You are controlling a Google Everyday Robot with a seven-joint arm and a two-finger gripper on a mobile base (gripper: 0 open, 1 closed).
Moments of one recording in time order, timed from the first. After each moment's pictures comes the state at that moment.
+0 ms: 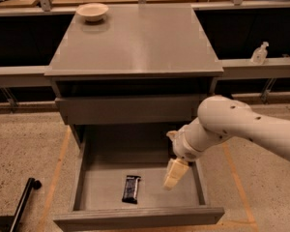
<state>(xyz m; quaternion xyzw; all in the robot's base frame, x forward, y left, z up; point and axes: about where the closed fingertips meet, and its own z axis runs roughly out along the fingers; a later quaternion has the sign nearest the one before) 0.485 -0.078 0.643 -0.63 0.74 0.15 0.19</state>
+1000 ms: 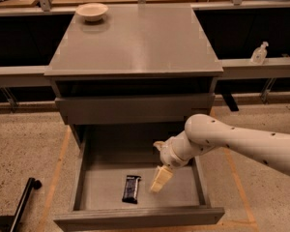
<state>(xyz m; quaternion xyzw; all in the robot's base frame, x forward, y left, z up) 0.505 -0.034 0.561 -0.62 0.73 0.21 0.21</state>
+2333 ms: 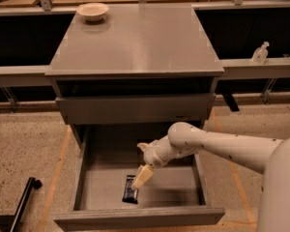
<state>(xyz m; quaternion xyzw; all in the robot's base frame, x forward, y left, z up) 0.554 0.026 0.489 -0.61 0.71 0.26 0.26</state>
